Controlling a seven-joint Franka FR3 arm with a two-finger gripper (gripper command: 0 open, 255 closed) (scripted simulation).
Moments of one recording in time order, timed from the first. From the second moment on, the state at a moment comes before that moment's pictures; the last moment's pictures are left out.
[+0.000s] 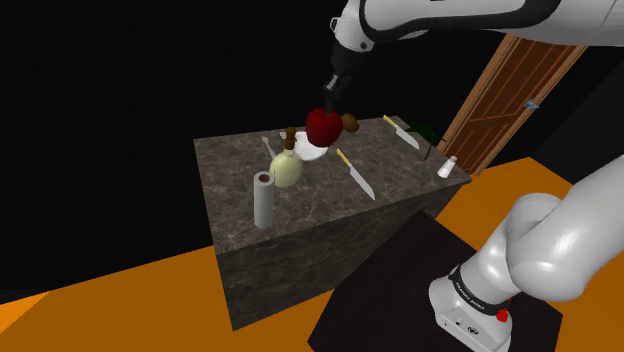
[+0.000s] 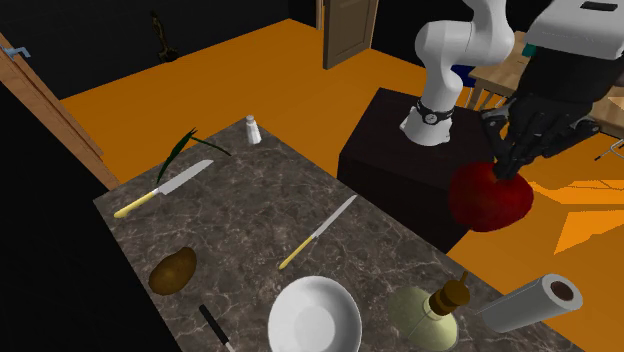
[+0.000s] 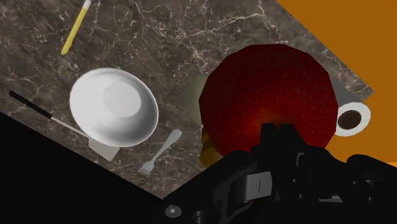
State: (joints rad) arm 0.23 -0.14 -0.08 -1.97 0.04 1.96 -0.20
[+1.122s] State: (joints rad) arm 0.25 -0.08 -0.05 -2.12 0.04 2.16 -0.15
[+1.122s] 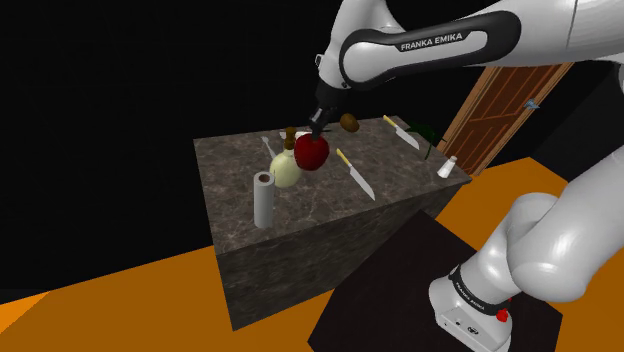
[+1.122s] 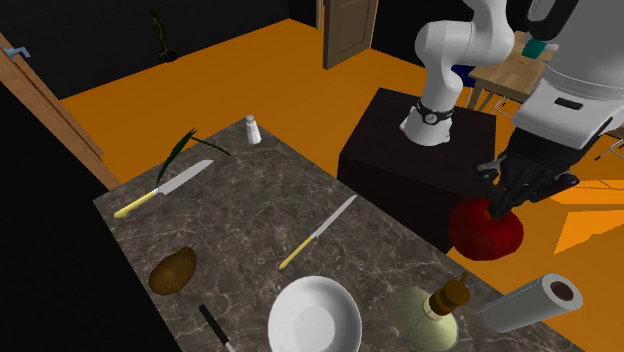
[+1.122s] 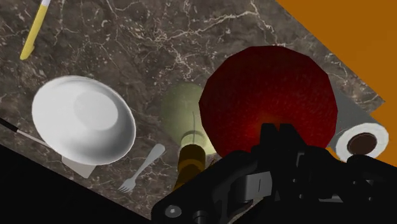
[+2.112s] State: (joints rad) arm 0.25 0.00 -0.05 -2.23 0.06 2.36 -0.17
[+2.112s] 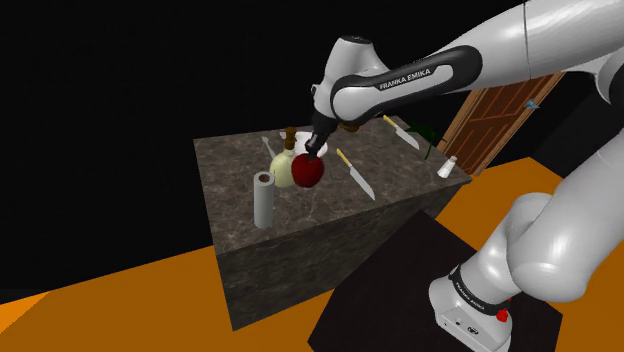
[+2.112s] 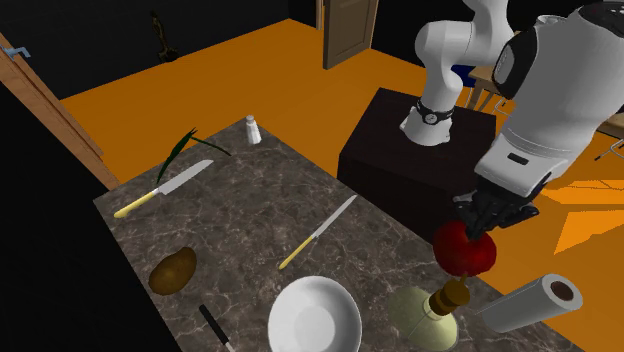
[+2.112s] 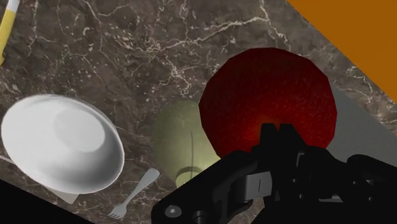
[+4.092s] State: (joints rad) arm 0.25 0.20 -0.04 -2.31 0.10 2.64 -0.21
